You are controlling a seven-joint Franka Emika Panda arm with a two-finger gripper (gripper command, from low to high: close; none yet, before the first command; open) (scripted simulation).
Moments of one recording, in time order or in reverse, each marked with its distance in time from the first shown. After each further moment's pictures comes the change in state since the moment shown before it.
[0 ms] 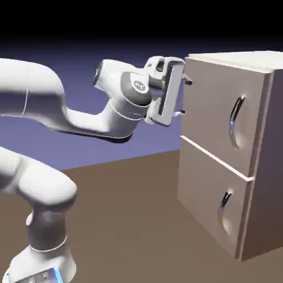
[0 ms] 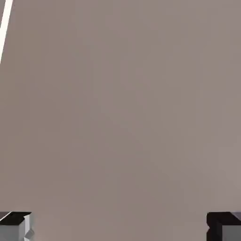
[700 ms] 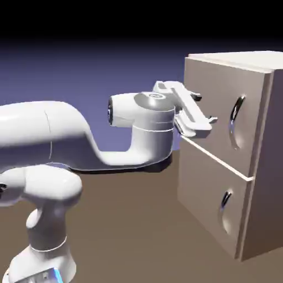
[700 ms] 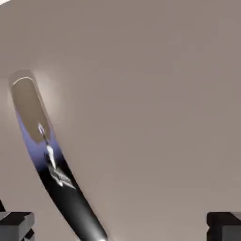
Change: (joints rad) arm 0.298 -0.184 -0.374 0.126 -0.913 -0.045 -0.388
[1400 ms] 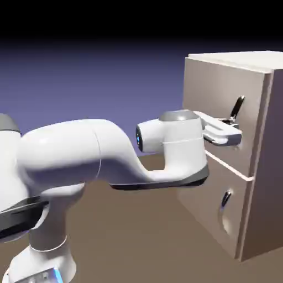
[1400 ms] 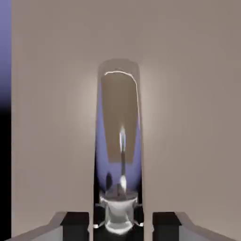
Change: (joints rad) arm 0.101 0.073 -0.092 0.040 -0.366 -0.140 0.019
